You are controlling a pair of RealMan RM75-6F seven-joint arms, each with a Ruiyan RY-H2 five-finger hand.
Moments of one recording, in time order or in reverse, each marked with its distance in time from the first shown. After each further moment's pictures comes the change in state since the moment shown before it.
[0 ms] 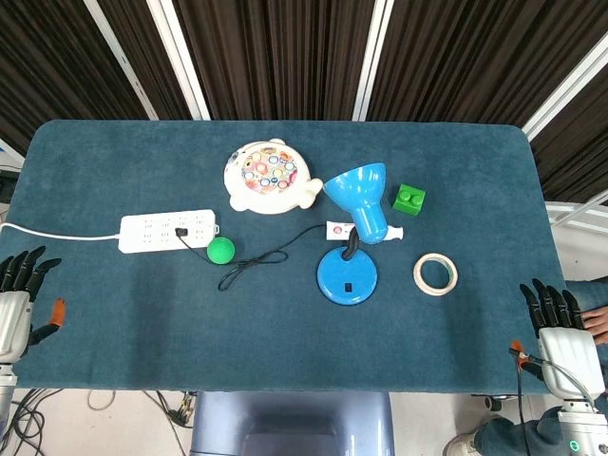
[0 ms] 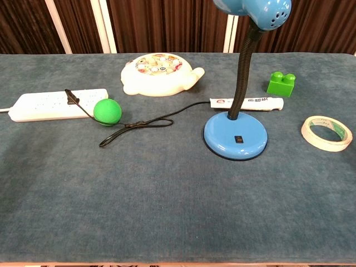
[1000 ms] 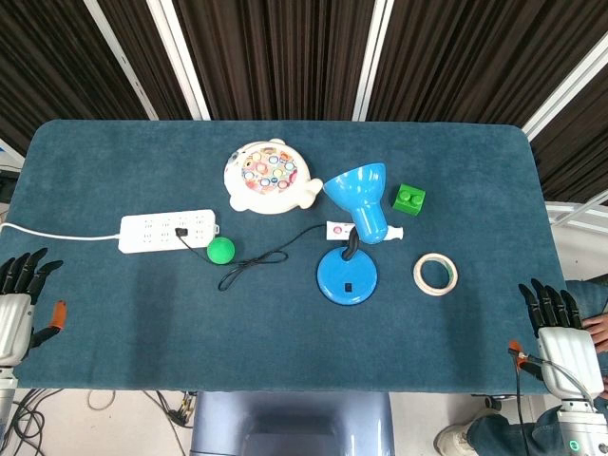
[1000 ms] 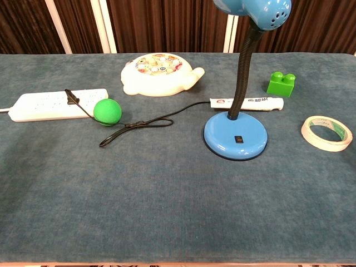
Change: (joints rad) left arm 0.006 -0.003 0.008 0.000 0.018 0.011 0.007; right arm 0.002 0.013 -0.003 -0.019 0.002 -0.013 0.026
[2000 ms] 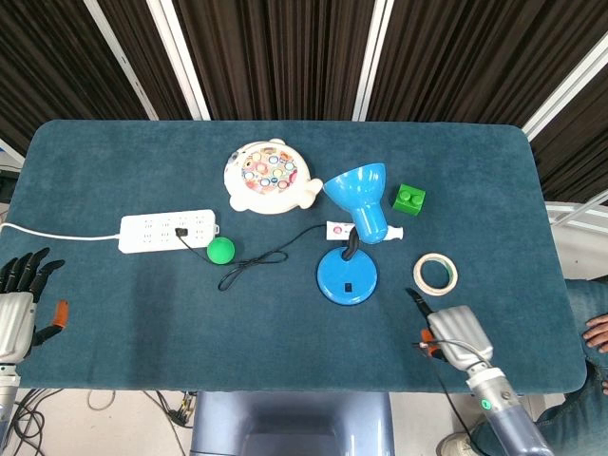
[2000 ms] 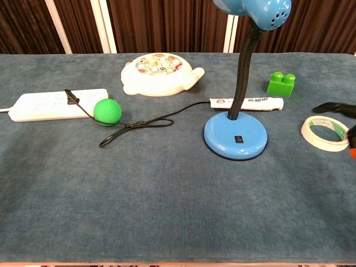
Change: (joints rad) left arm -0.008 0.000 -0.006 -0.009 -0.026 -0.022 0.001; right arm 0.281 -0.096 0.033 -0.183 0.173 -0.441 -0.314
